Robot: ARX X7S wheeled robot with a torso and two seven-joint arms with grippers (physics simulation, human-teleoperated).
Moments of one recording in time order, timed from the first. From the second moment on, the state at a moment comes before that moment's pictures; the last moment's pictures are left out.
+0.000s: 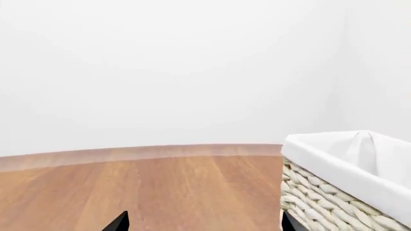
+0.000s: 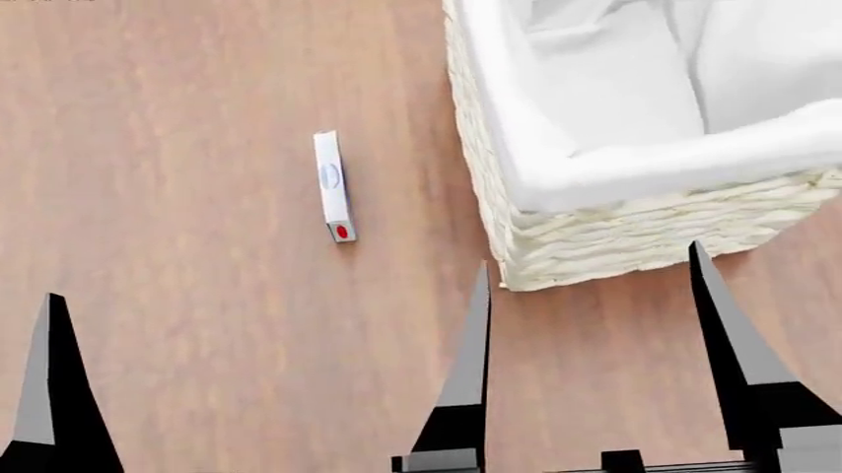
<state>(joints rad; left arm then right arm) -0.01 -0.42 0.31 0.88 -0.18 -0.12 -0.46 0.08 0.01 -0.07 -1.05 -0.14 0.55 -0.09</state>
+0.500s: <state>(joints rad) -0.01 -0.43 0.32 0.87 -0.19 -0.11 -0.47 0.07 0.04 -0.08 -1.04 -0.12 0.53 -0.06</state>
